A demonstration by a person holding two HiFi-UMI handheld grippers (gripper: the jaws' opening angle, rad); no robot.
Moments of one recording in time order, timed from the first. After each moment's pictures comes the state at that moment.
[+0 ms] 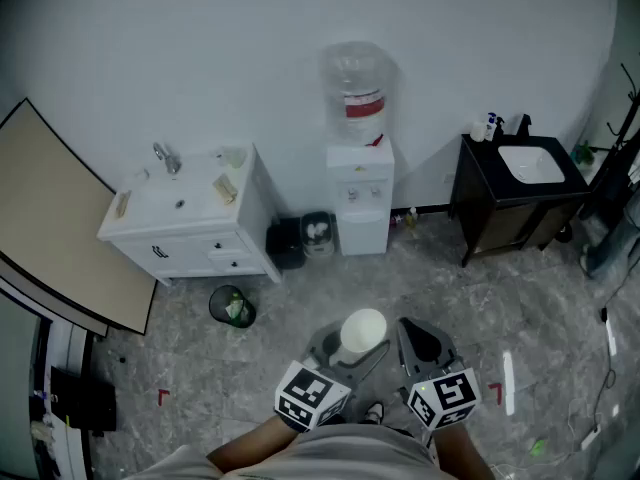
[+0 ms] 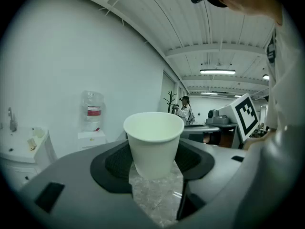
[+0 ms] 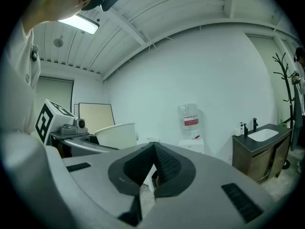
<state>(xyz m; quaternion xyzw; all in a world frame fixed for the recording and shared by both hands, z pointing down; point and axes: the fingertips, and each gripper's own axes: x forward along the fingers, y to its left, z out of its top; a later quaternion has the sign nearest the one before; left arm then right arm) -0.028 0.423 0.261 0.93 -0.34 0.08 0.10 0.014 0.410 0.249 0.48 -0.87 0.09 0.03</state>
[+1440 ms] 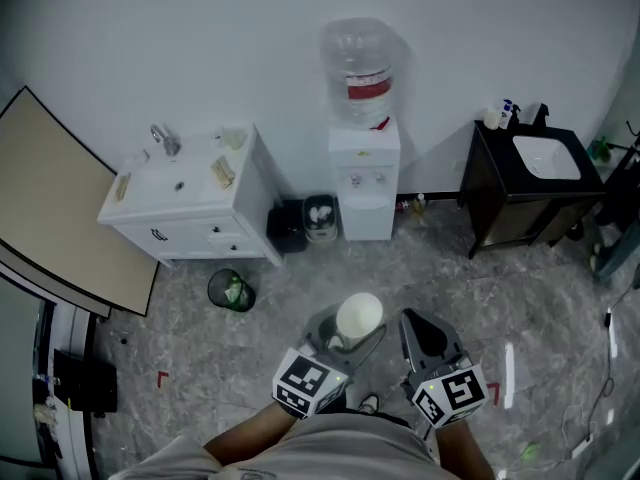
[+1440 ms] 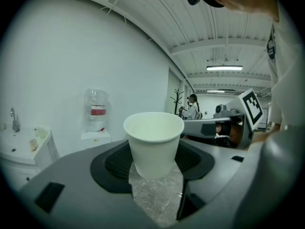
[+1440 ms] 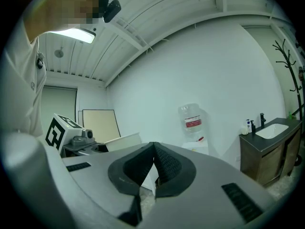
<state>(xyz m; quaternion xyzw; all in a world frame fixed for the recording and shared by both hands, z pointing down) -0.008 0.356 0.284 0.92 -0.37 0.08 0.09 0.043 0.357 0.254 0.44 -0.89 0.10 -0.01</state>
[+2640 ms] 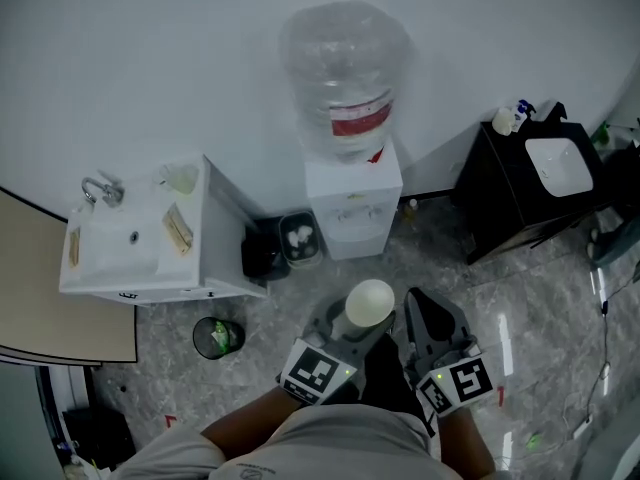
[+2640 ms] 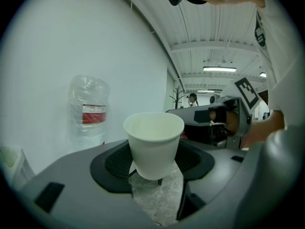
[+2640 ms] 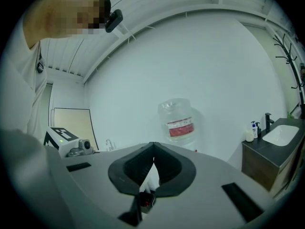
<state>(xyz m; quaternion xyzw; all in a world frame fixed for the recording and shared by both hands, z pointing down) -0.028 0.002 0.320 0.95 -0.29 0.09 0.06 0.012 -0.002 0.272 0.51 -0.85 0.11 -0.01</state>
